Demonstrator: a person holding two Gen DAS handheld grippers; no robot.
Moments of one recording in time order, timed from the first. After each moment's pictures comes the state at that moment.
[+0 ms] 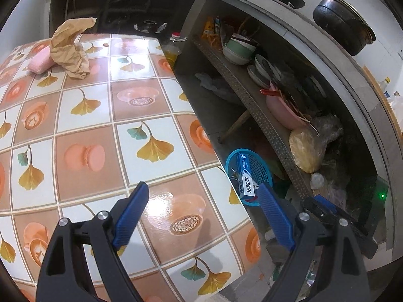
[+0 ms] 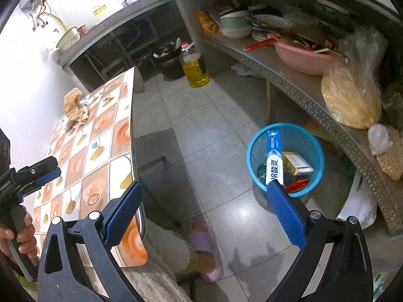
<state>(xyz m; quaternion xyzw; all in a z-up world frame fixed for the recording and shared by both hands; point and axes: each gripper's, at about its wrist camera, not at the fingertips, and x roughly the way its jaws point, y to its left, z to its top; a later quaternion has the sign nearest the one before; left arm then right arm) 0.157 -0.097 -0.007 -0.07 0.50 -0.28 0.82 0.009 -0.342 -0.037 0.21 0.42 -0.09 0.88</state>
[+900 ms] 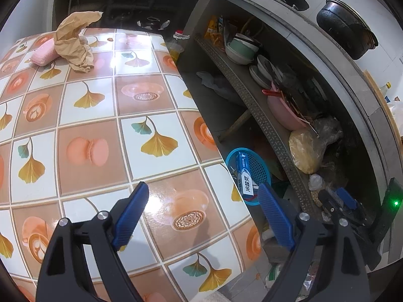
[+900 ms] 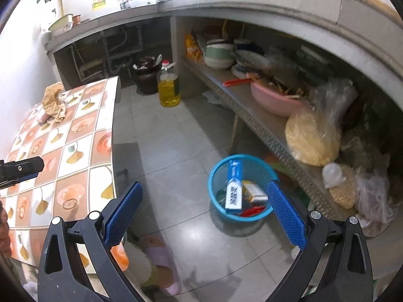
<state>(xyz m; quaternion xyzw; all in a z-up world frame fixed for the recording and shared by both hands) 0.158 -0.093 -0.010 -0.08 0.50 -0.28 0.81 0.001 -0.317 -0.005 0.07 0.38 -0.20 0.90</state>
